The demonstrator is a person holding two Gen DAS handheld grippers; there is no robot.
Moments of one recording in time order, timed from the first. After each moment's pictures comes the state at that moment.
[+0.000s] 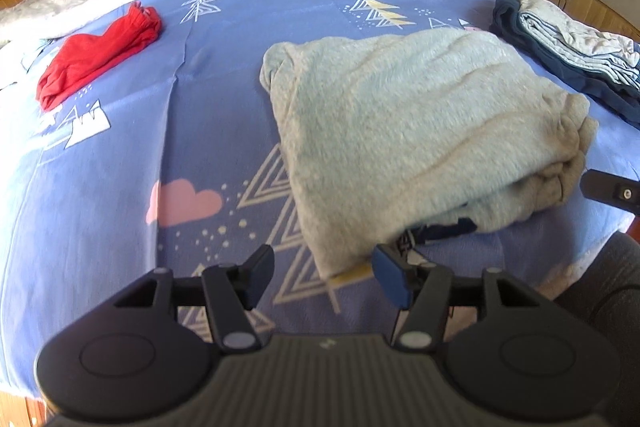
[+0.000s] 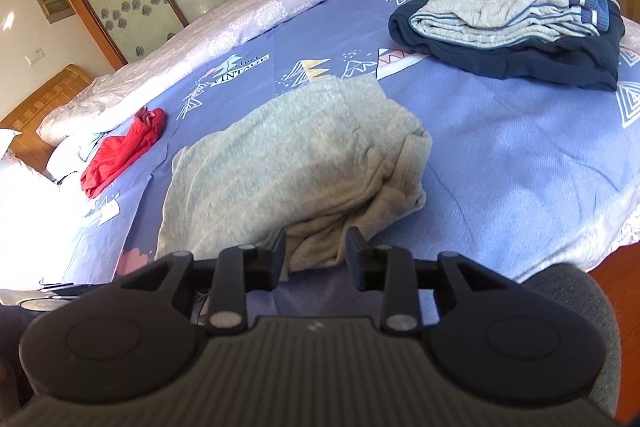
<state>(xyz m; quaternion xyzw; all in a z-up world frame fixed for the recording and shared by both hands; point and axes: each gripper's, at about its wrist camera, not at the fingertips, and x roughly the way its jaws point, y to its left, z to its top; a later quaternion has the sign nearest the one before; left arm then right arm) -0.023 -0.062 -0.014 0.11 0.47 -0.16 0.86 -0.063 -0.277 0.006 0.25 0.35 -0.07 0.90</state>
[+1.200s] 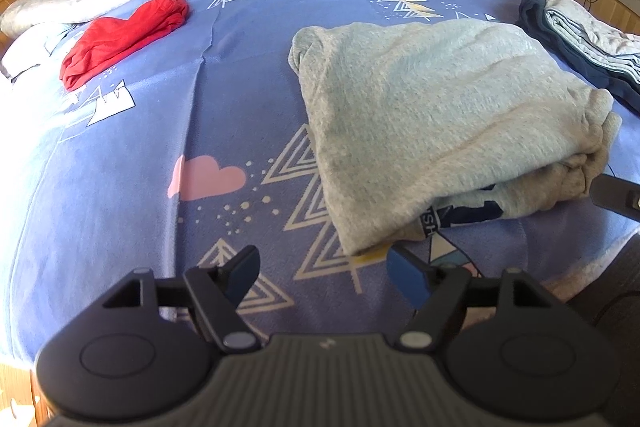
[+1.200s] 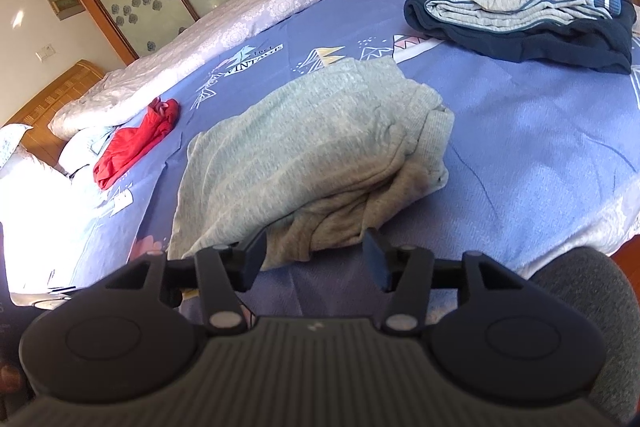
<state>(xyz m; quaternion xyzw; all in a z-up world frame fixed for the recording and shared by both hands) -0.030 -0.053 -0.019 0.11 0.48 -0.12 0.86 -0.067 -0.260 0.000 0.26 0.35 -0.05 0.90</state>
